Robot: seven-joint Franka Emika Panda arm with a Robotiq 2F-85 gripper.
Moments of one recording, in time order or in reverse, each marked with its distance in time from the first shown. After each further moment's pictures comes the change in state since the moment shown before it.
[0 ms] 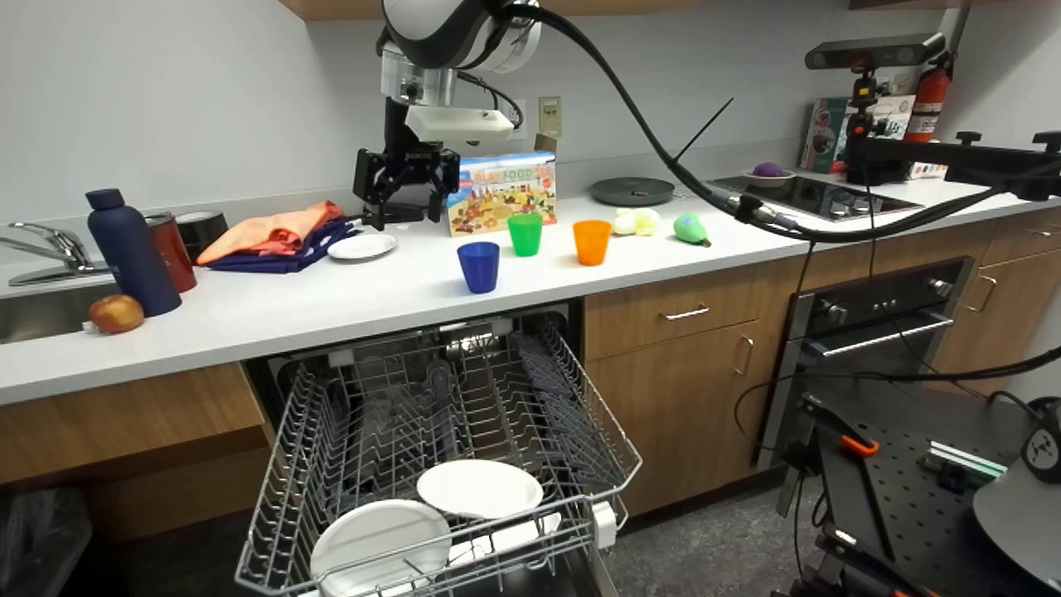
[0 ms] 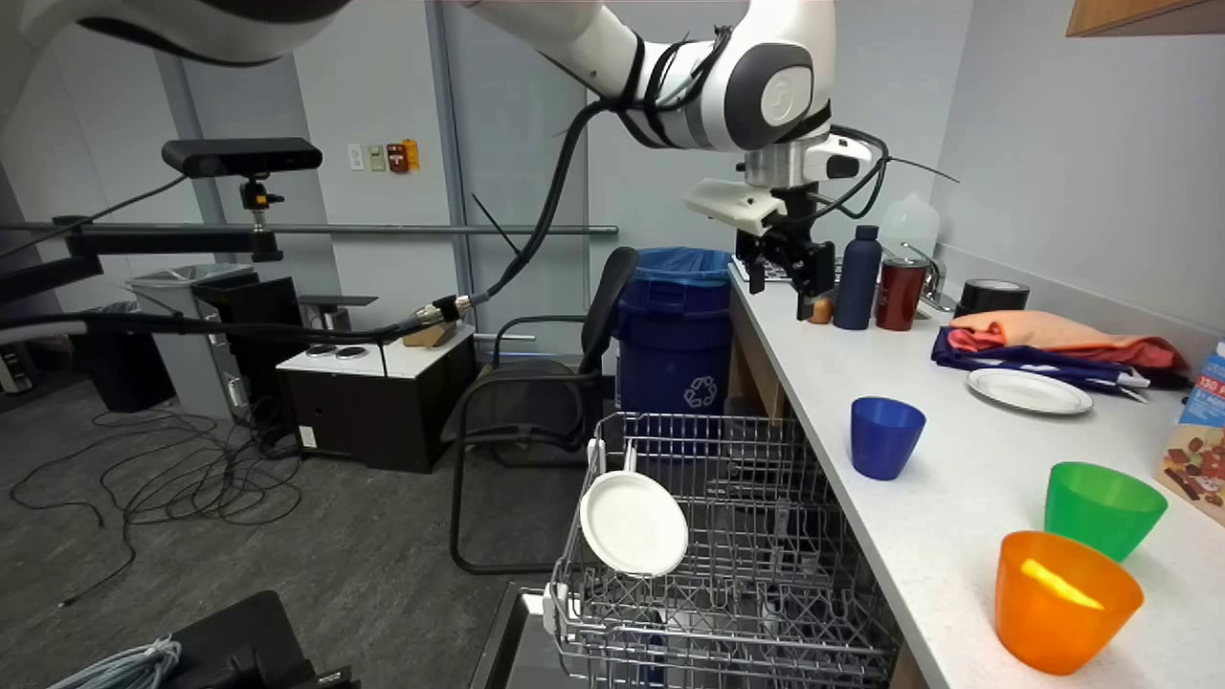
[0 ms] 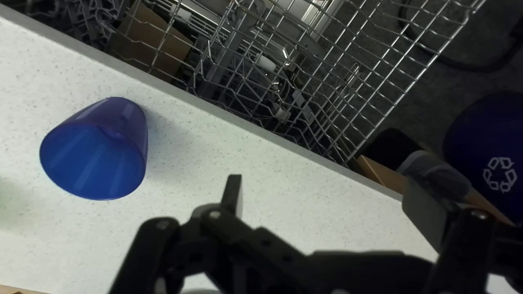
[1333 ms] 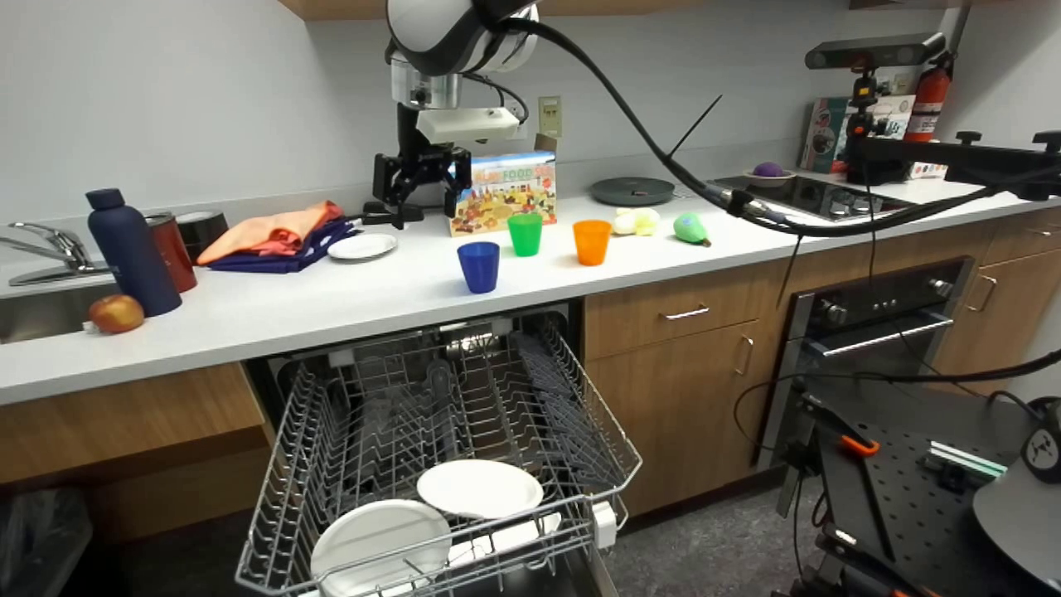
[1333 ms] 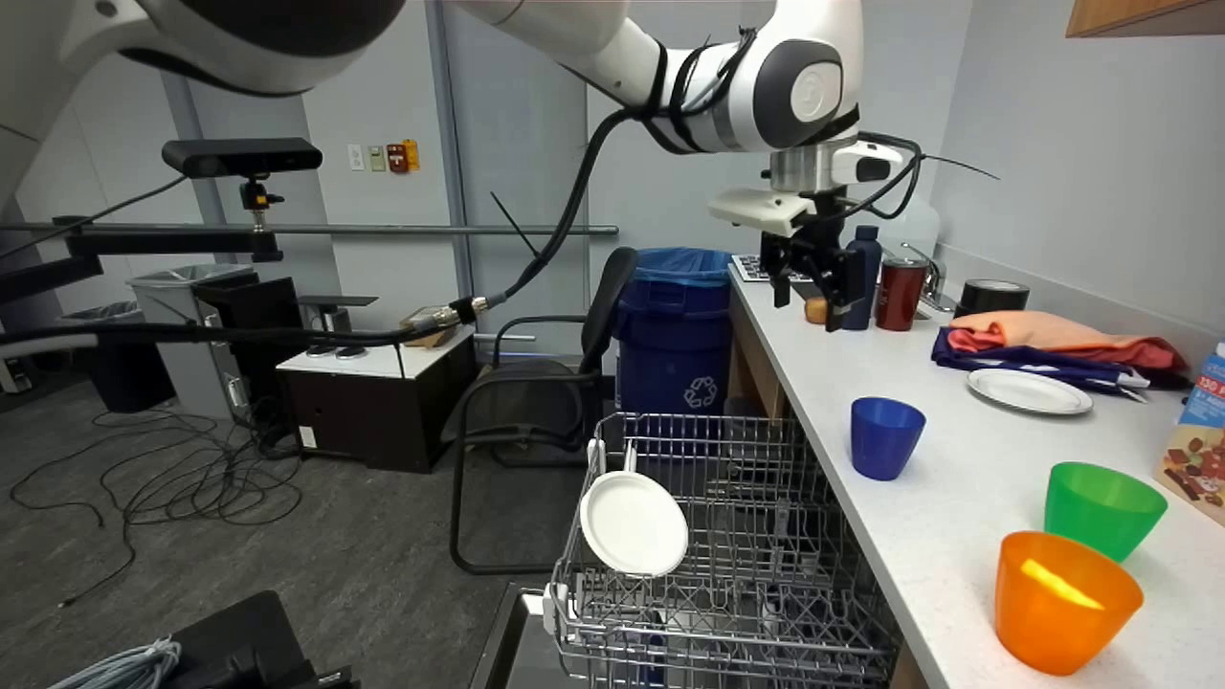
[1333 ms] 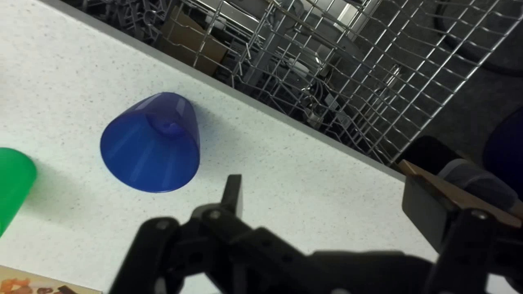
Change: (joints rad) arm -0.002 0.060 -0.051 0.095 -0.034 -0.089 0.002
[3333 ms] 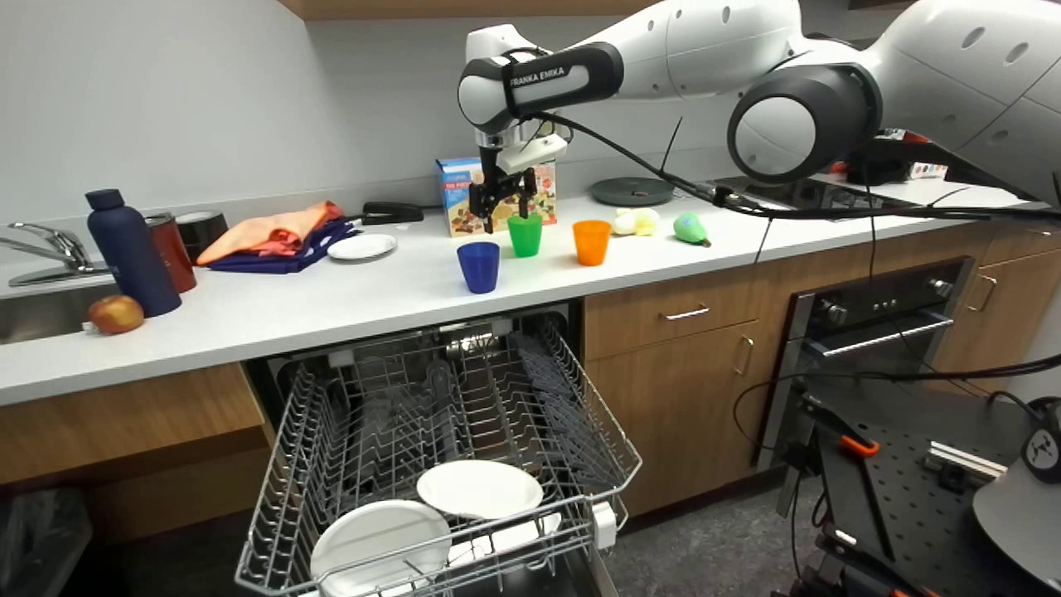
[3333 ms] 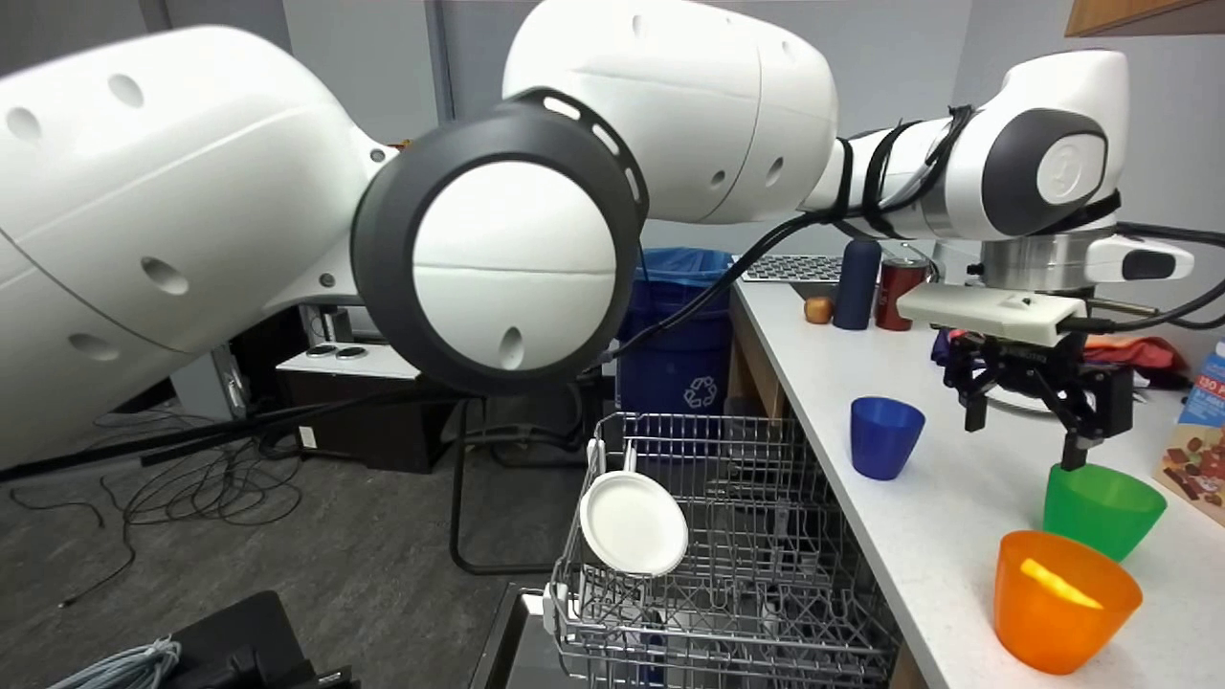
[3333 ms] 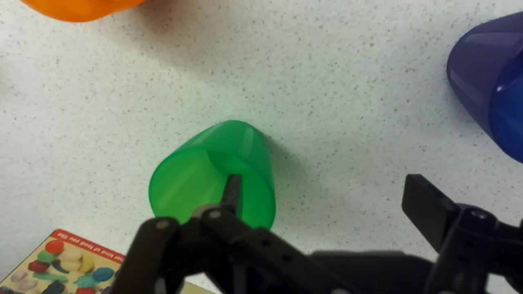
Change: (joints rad) arm -0.249 0.476 -0.087 0.650 -0.038 -0.283 -0.159
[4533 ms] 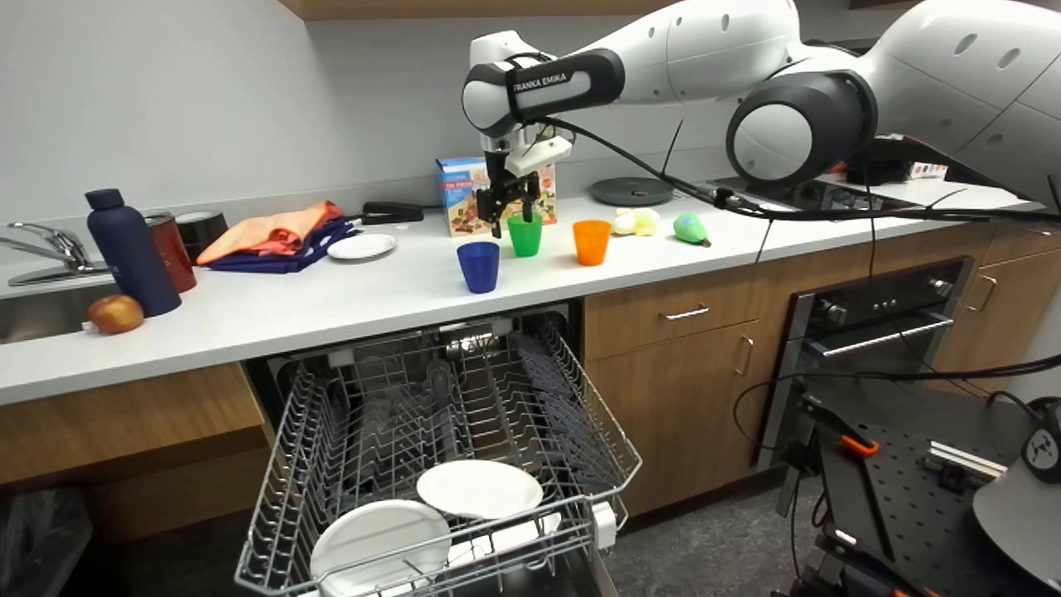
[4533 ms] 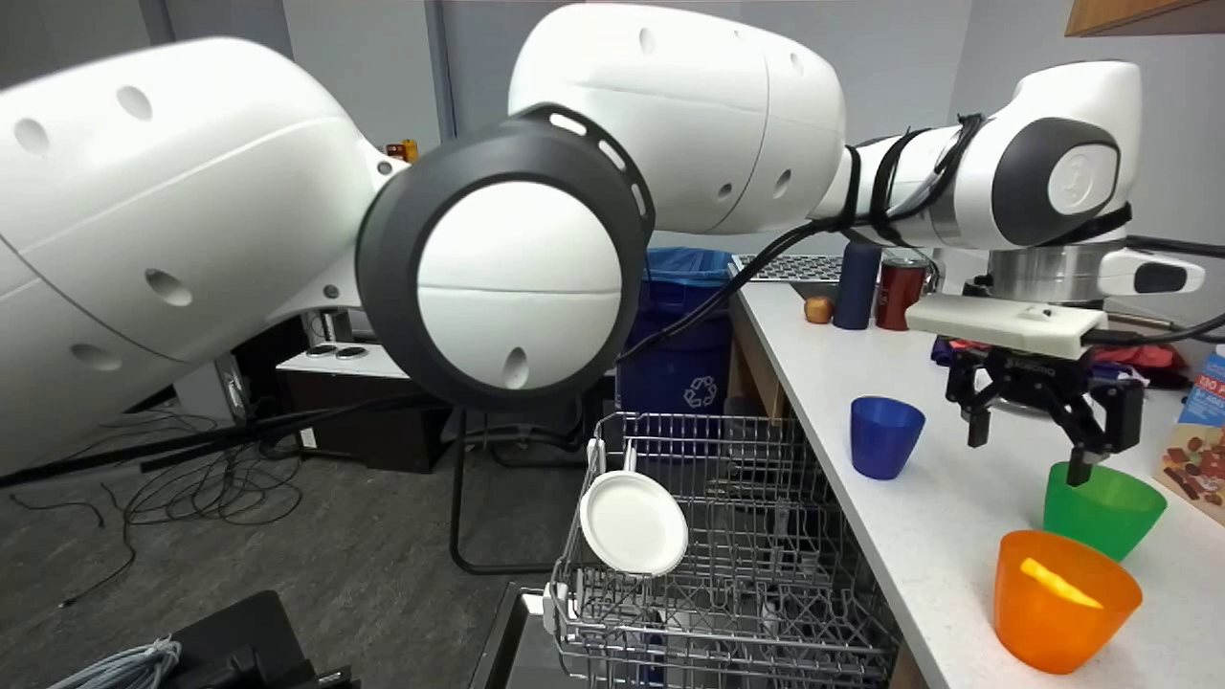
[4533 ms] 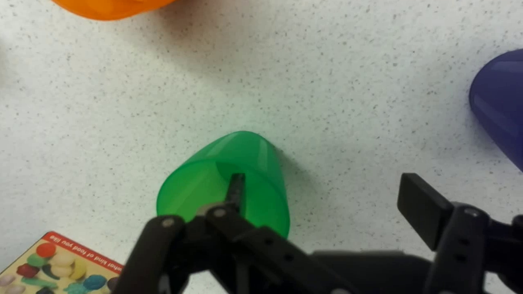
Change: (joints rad) arm -0.013 0.018 0.003 0.017 -0.003 -0.026 -0.073
